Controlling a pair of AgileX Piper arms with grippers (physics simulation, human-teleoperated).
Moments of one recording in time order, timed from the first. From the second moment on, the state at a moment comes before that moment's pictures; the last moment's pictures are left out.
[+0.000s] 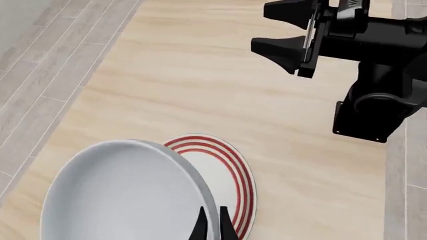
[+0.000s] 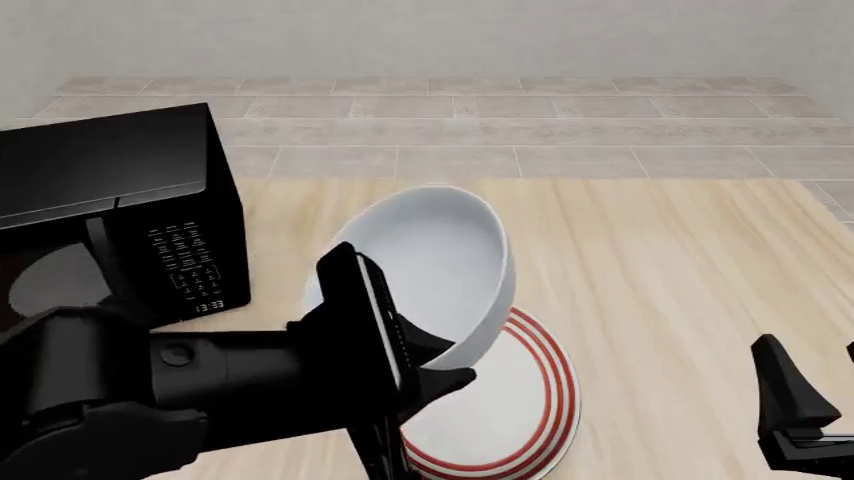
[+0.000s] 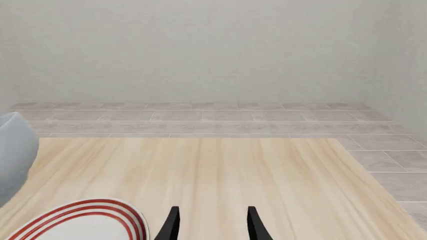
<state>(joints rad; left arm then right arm) -1.09 1.17 -0.77 0.21 0.29 0.00 0.03 0.00 -0.02 0.00</state>
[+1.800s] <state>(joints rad) -1.09 1.39 -0.67 -0.10 0.18 0.00 0.03 0.00 -0.02 0.00</state>
